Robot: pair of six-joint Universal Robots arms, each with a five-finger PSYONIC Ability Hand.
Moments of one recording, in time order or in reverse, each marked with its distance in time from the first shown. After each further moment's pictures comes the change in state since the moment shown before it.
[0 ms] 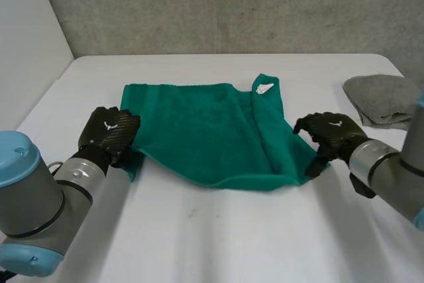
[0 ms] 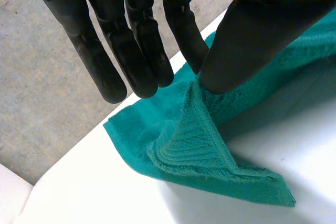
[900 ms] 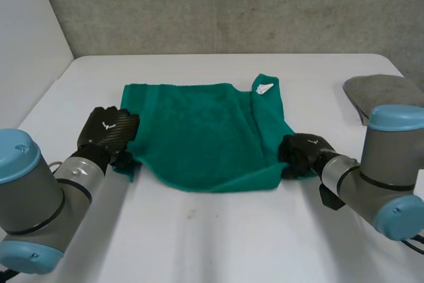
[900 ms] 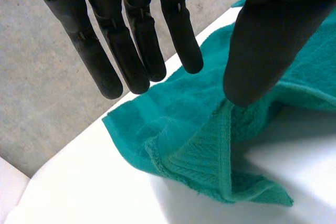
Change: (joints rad) left arm 0.009 -0.012 0.013 -0.013 -0.004 -0.037; right arm 0.086 0.243 -0.093 -0.097 0.028 0.213; left_hand -0.294 -0.279 -0.282 -0.277 -0.286; right_hand 0.593 0.729 0.718 0.732 0.704
